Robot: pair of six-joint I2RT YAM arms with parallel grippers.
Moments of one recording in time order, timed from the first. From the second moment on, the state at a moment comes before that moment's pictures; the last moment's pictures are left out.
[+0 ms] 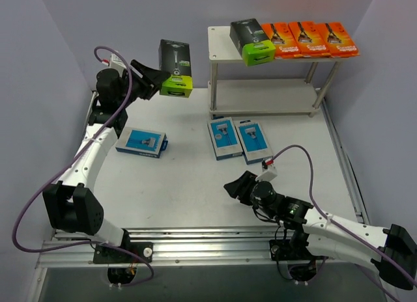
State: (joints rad) left arm -0.15 1.50 1.41 0.02 0.37 -1.04; right arm 0.98 0.81 0.33 -0.03 0.37 1.14
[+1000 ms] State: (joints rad) left arm -0.35 2.18 2.21 0.14 0.40 -1.38; right arm 0.62 0.93 0.20 0.22 -0.04 1.02
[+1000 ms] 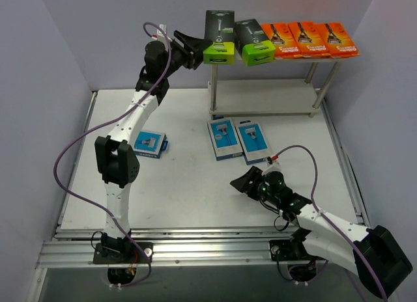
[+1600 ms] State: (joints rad) left arm -0.36 2.19 2.22 0.08 0.29 -1.37; right arm 0.56 1.01 0.18 0.31 -0.10 1.01
